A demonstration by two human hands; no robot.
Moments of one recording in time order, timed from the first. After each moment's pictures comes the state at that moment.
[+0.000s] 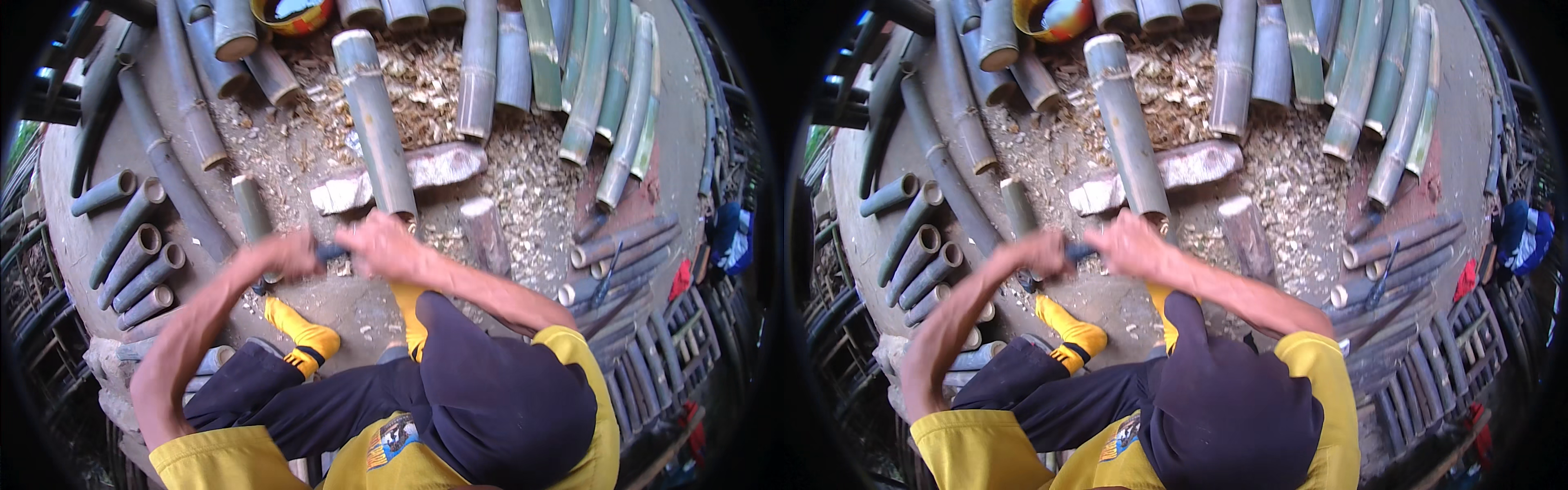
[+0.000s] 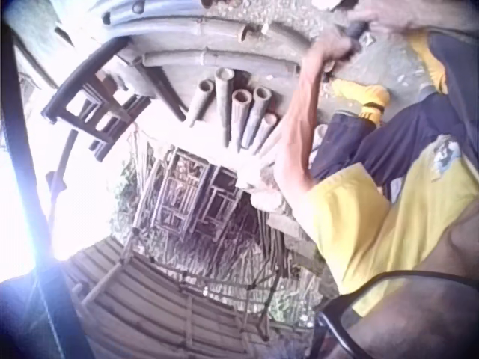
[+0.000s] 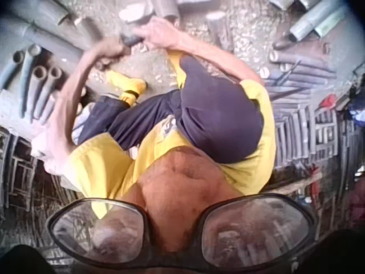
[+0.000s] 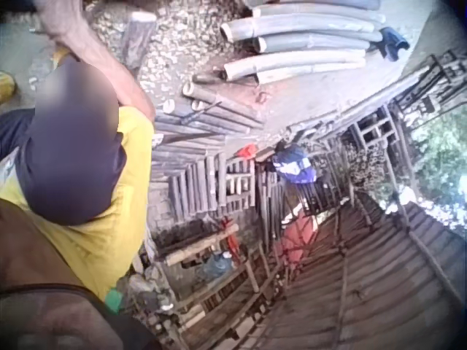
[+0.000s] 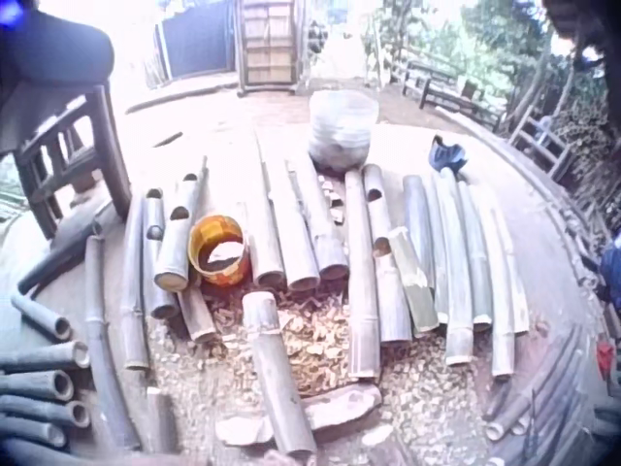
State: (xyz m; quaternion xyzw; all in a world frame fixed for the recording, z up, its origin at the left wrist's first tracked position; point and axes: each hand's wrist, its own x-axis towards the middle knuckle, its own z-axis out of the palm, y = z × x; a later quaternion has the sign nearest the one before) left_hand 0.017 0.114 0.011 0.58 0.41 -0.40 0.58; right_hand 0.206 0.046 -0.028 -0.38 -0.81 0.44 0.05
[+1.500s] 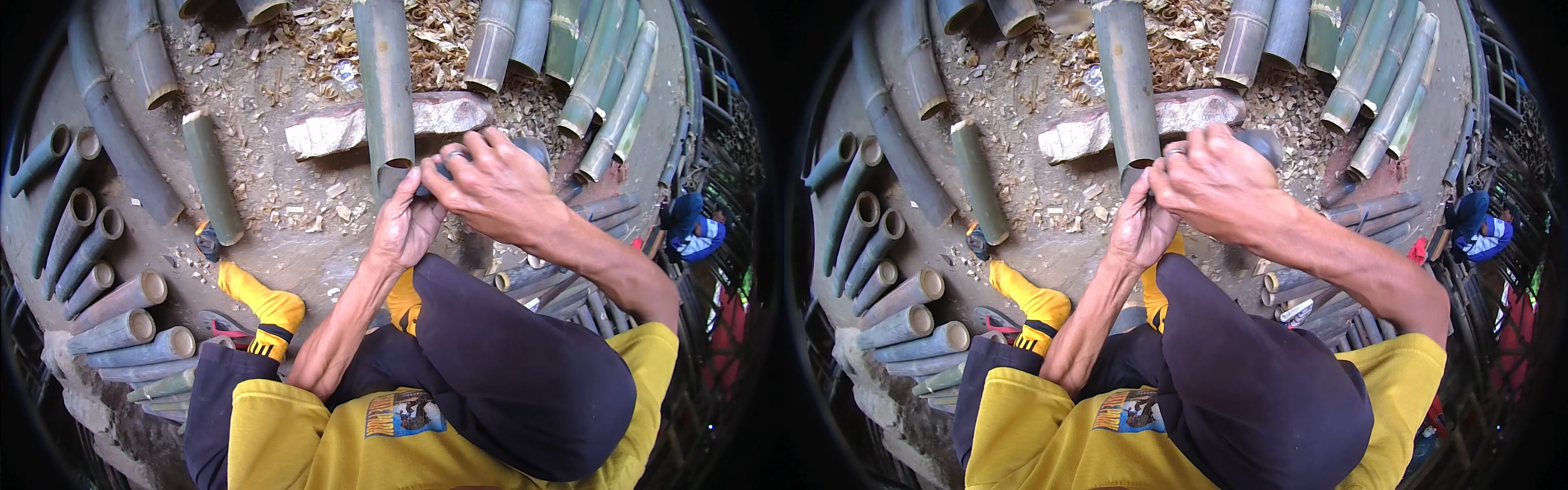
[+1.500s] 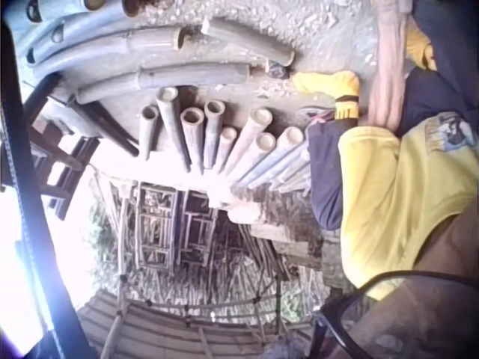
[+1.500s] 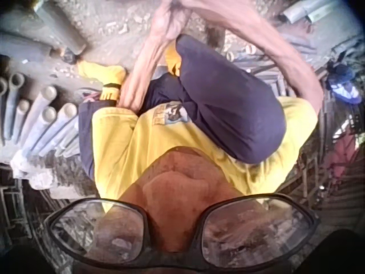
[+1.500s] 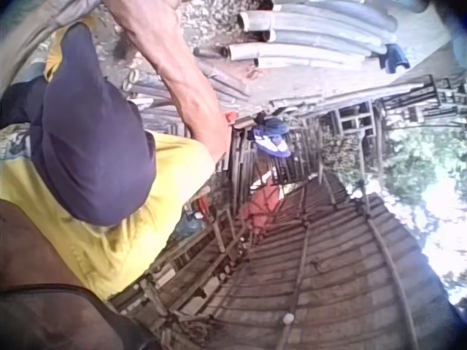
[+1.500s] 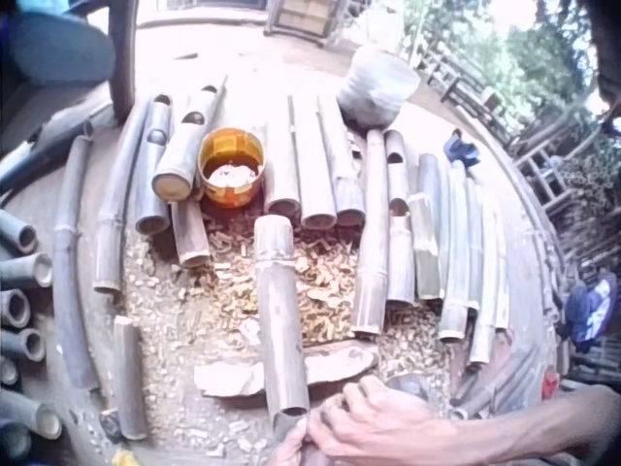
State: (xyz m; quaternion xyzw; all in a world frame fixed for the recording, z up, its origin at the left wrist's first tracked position) left_hand 0.152 -0.005 -0.036 -0.24 0.16 0.47 0.83; right_hand 0.261 0.086 0.074 -0.28 -0.91 0.09 -0.29
